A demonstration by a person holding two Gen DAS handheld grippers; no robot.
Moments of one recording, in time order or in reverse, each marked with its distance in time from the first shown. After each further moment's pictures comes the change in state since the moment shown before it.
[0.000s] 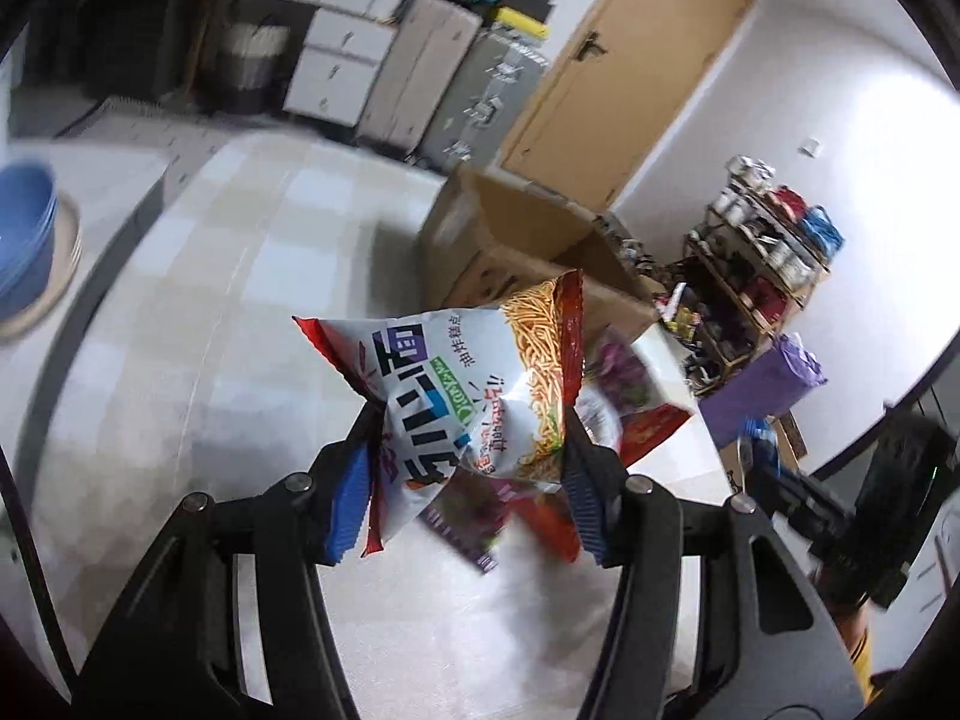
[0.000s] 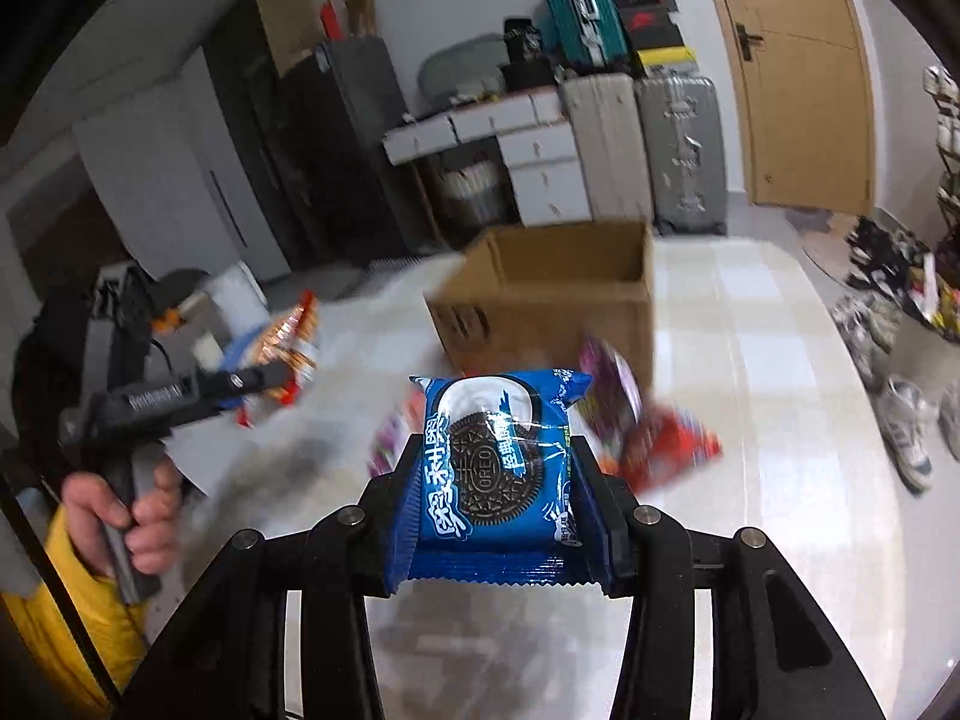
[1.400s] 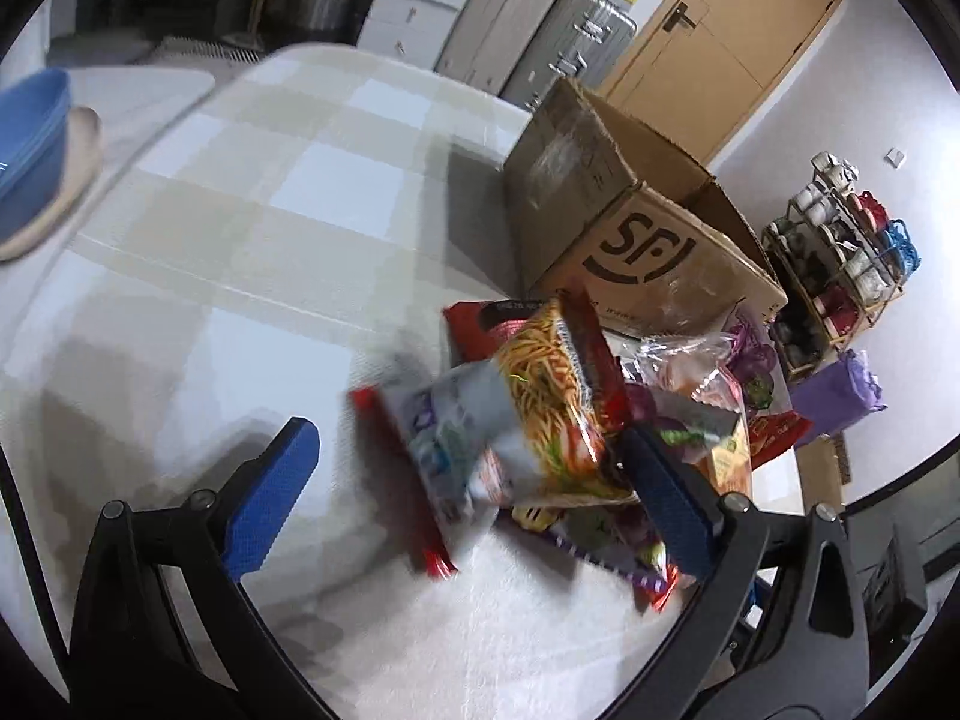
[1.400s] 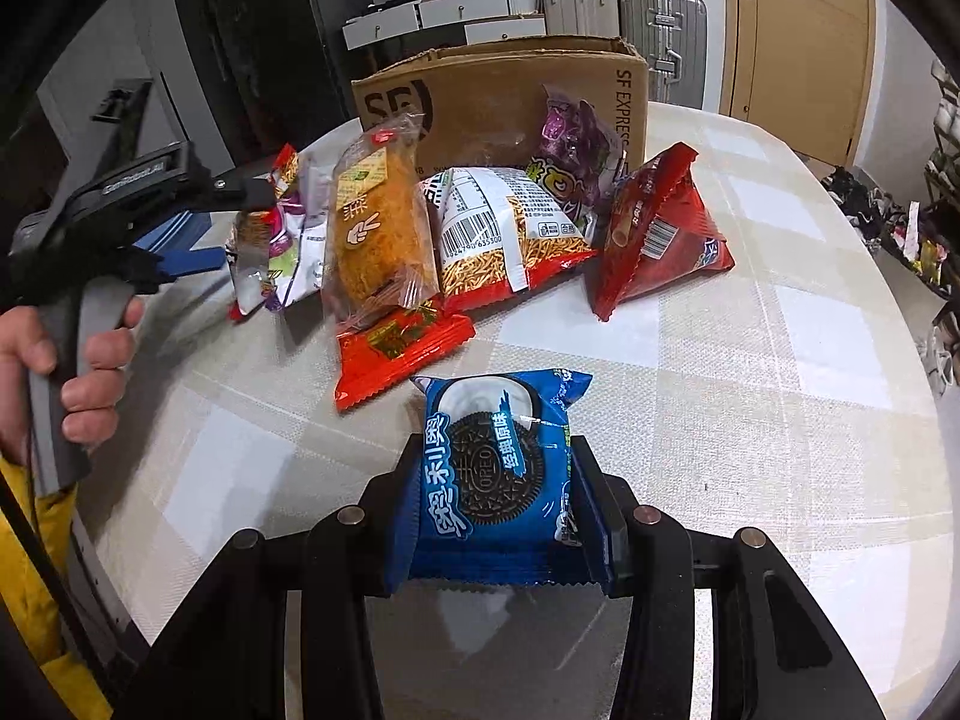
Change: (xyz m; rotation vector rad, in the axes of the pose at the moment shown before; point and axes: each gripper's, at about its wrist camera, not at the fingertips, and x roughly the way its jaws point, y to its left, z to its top) left arm 0.099 0.039 -0.021 -0.150 0.129 0.162; right arm 0.074 -0.015 -0.109 -0.039 0.260 -0.158
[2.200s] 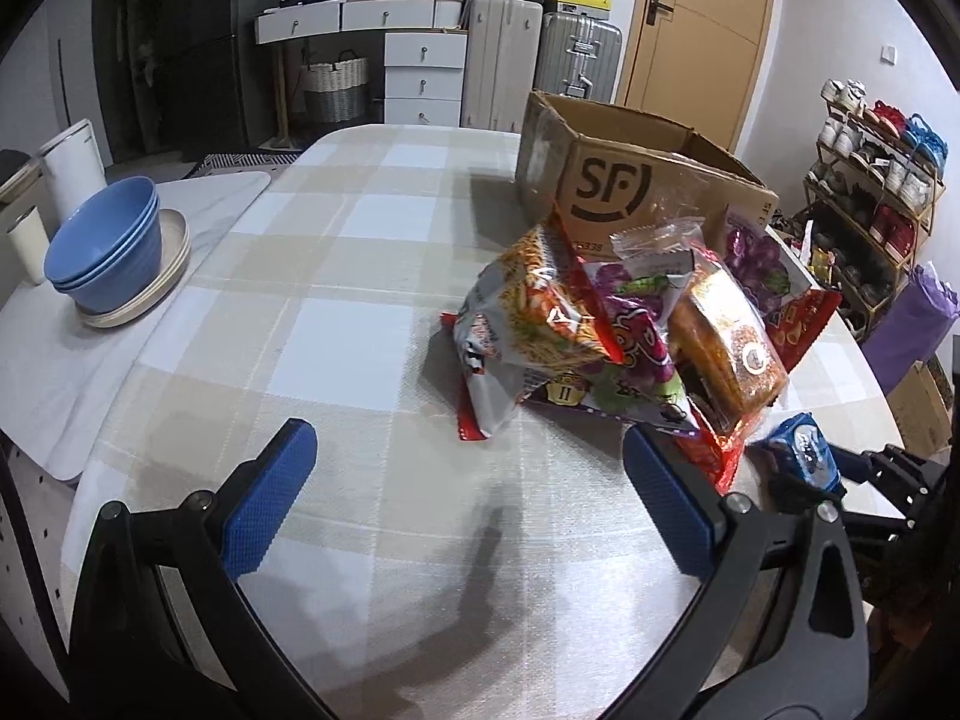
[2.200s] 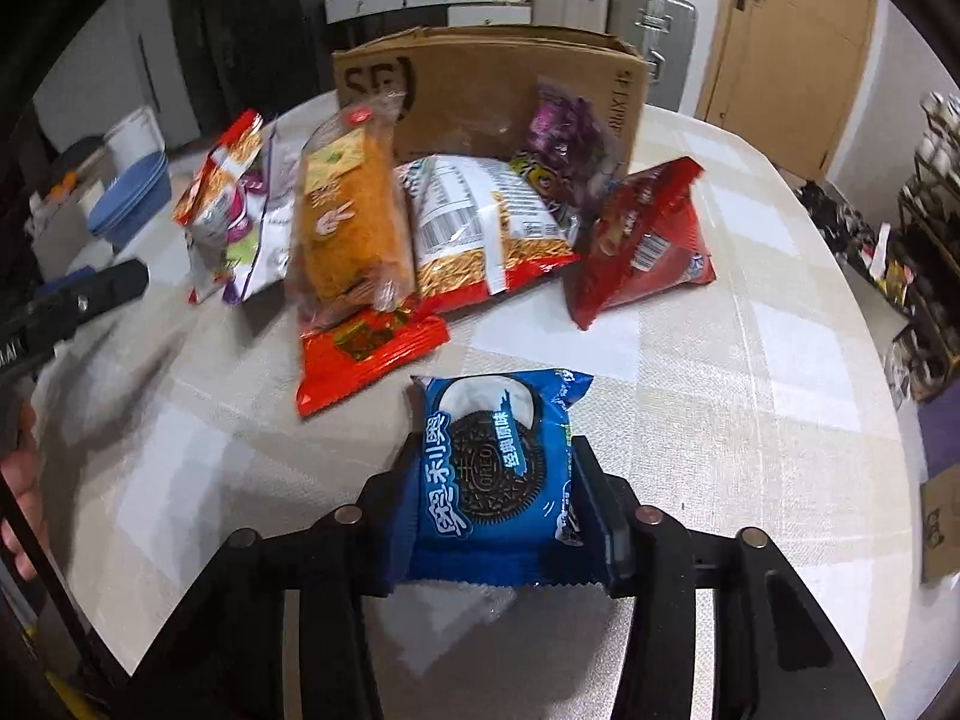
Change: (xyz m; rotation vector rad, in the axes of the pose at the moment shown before) left arm -0.056 -0.040 -0.080 0.230 -0.177 0.258; right arm 0.018 0.025 0.011 -0.072 0.048 -0.147
